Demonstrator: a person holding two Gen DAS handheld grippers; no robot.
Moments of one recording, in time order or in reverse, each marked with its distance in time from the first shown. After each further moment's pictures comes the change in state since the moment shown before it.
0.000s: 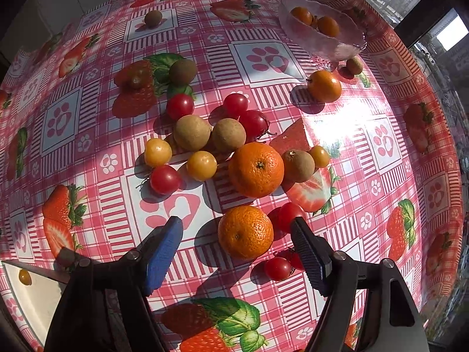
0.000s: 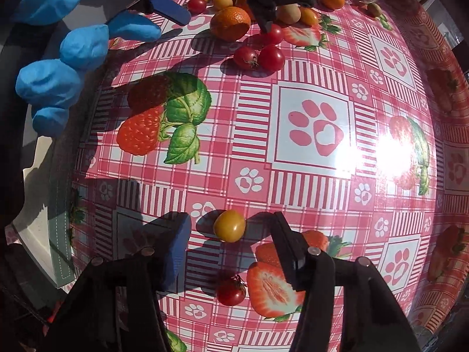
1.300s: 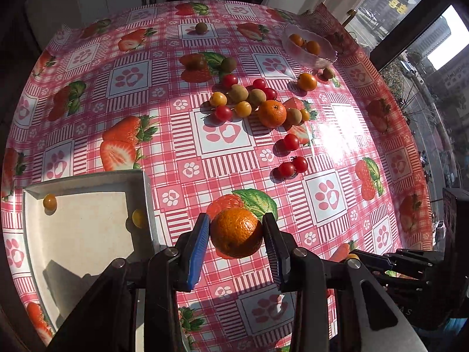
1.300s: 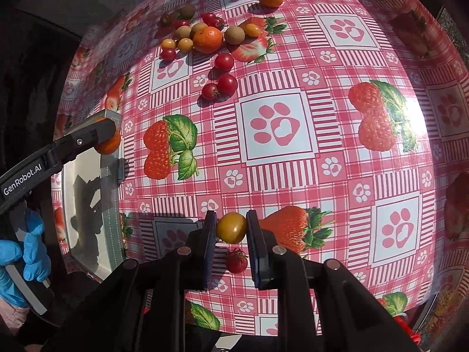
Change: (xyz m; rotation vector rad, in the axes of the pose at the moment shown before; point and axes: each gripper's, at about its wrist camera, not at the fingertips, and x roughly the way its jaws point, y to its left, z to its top) left arm -0.108 0.051 -0.105 -0.060 -0.081 -0.066; right arm -0.048 -0.056 -0.006 0.245 -0.033 0.236
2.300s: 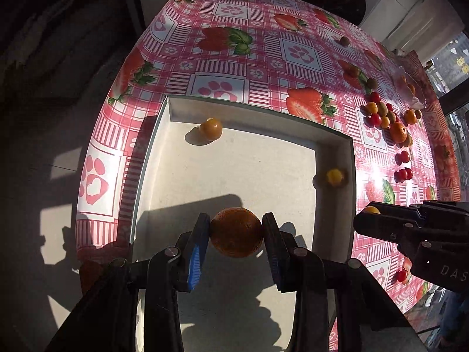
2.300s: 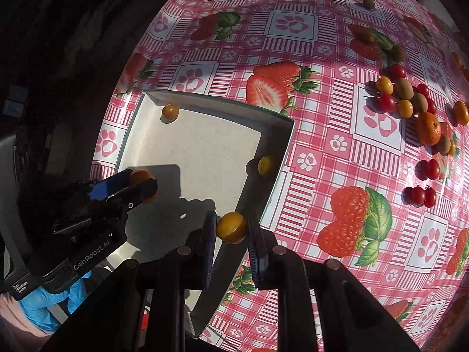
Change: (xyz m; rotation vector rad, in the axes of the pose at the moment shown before) left arm -0.025 0.176 -0.063 -0.275 -0.009 0.151; right arm 0.060 0.212 0.047 -0.380 0.101 0.055
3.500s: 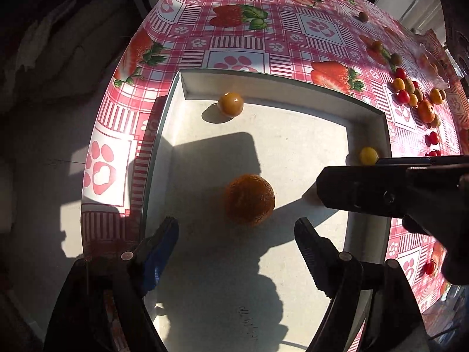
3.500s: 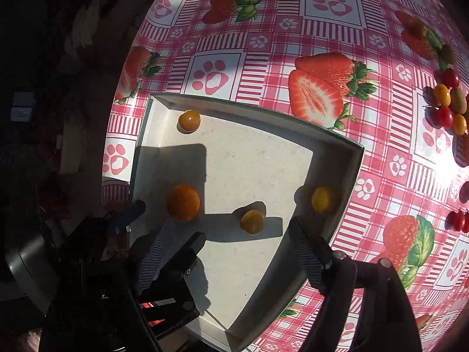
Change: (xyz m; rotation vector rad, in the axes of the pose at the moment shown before) left arm 0.021 0.000 -0.007 0.032 0.068 0.128; right arm 0.036 0.025 0.045 0.064 0.099 0.090
